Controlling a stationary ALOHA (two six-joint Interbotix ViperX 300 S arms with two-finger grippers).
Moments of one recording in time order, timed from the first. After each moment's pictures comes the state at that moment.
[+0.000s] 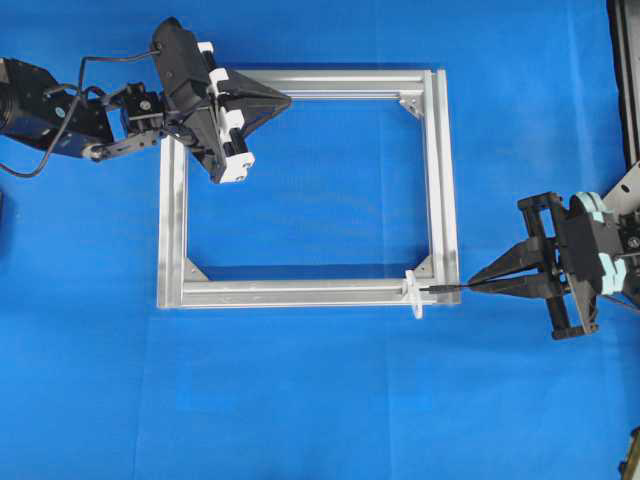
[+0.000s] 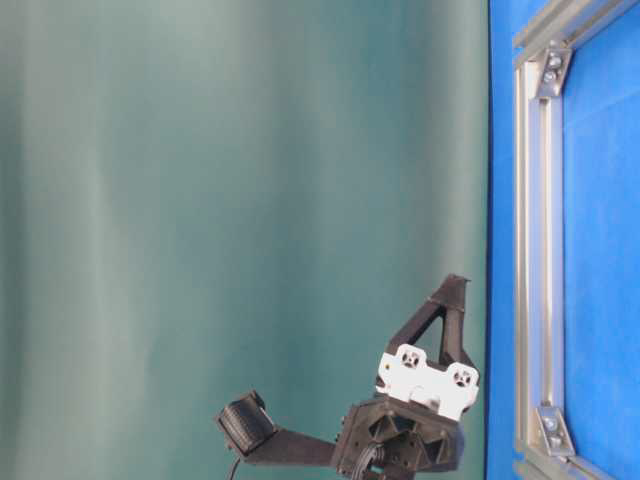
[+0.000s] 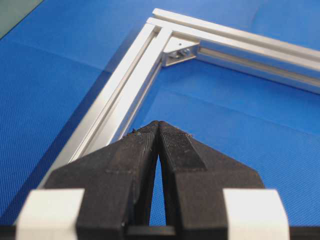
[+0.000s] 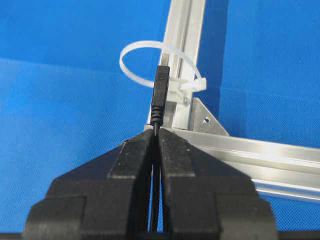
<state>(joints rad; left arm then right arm) 0.28 0.15 0.85 -0.09 -0.73 -0.01 0.30 -0.47 1.37 0.22 -0.44 0.04</state>
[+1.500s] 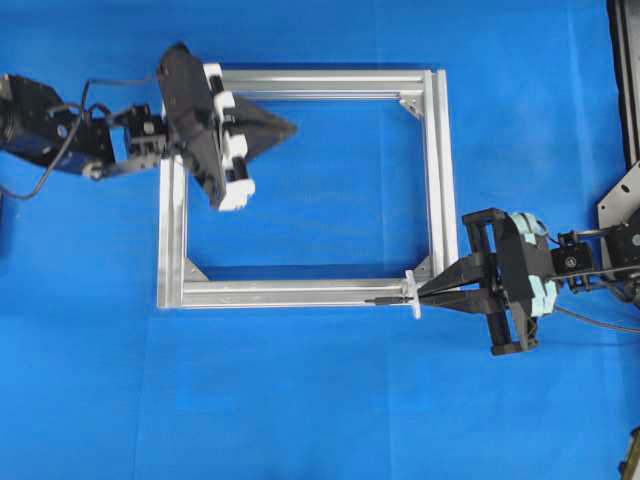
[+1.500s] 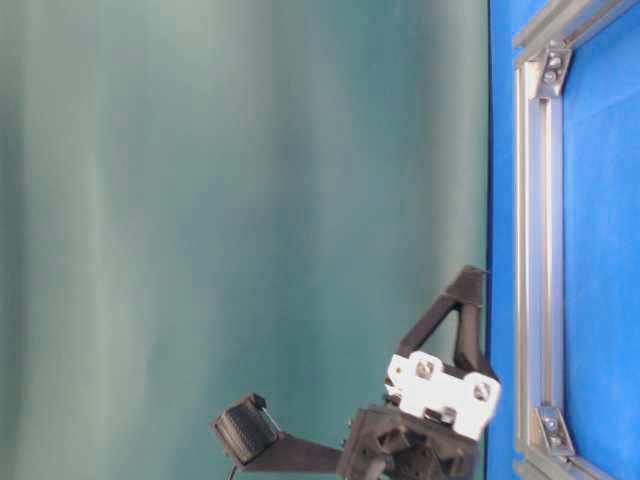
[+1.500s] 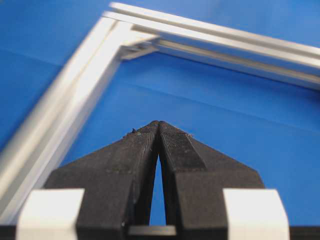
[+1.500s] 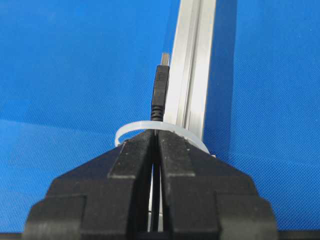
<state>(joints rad) 0.18 0.15 0.85 -0.09 -0.73 -0.02 0.30 -0.17 1.19 0.22 -0.57 0.04</state>
